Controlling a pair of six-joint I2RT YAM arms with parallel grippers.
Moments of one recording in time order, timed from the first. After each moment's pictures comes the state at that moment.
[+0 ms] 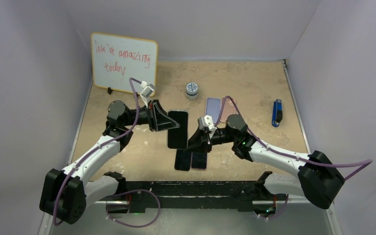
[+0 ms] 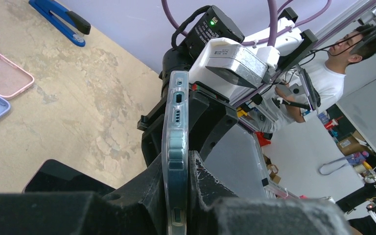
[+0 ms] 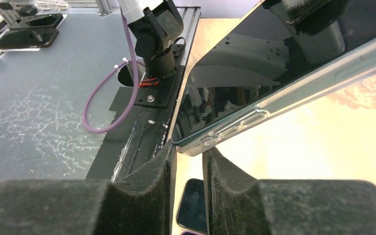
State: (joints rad) left arm -0.36 1.08 0.60 0.69 1.11 -0.92; right arm 0.78 1.20 0.53 0.62 -0.97 0.04
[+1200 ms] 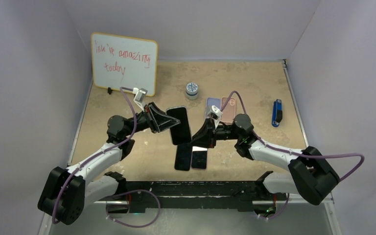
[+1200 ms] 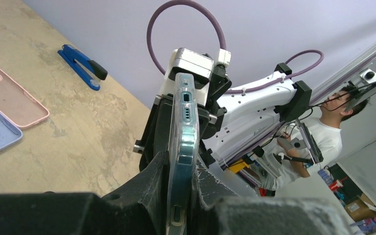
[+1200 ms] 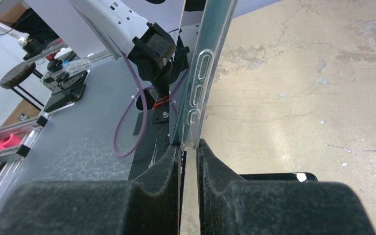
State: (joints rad) left arm -0.41 1.06 0.43 1.03 0.85 -1.11; right arm 0.64 1.27 0.47 0.85 -0.98 0.44
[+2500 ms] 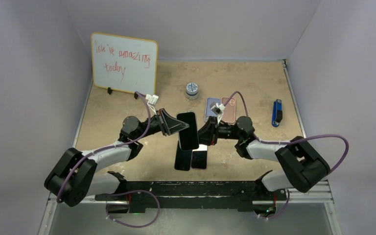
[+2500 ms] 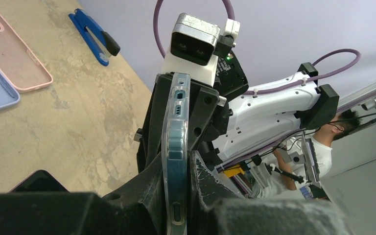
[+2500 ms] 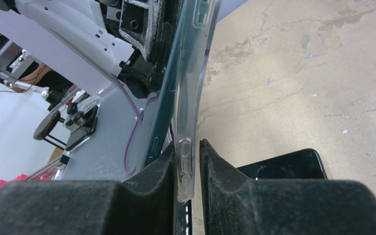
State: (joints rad) left arm -0.54 1.24 0.37 1.09 0.70 -1.11; right arm 0.57 1.39 0.39 1.12 -0.93 0.72
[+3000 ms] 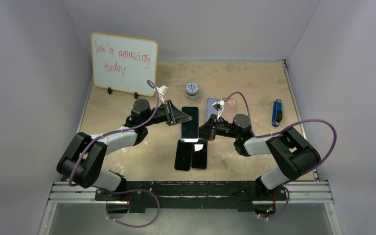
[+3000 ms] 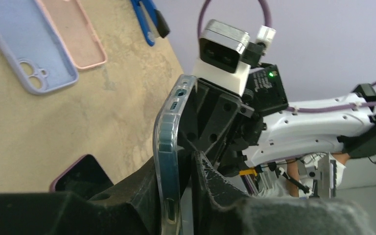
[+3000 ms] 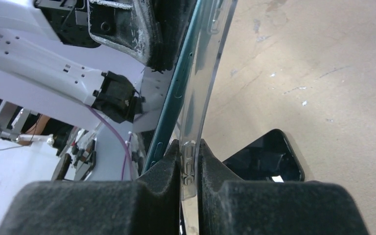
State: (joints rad) left arm -0.48 1.44 0.58 0.80 0.74 -1.03; right arm 0.53 1.53 0.39 1.14 -0.84 0.82
